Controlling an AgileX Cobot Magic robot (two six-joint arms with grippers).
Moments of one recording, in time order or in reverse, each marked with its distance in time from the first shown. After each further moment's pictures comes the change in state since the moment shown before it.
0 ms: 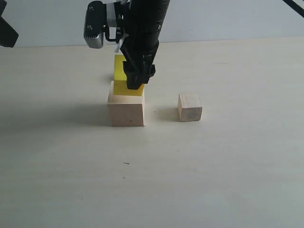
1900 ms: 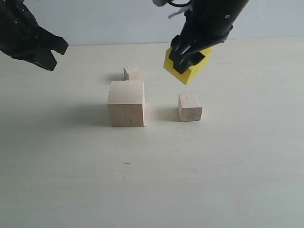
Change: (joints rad) left arm 0.000 0.361 -0.015 0.074 -0.229 -0.027; right arm -0.136 -0.385 0.450 -0.090 -0.183 0.650
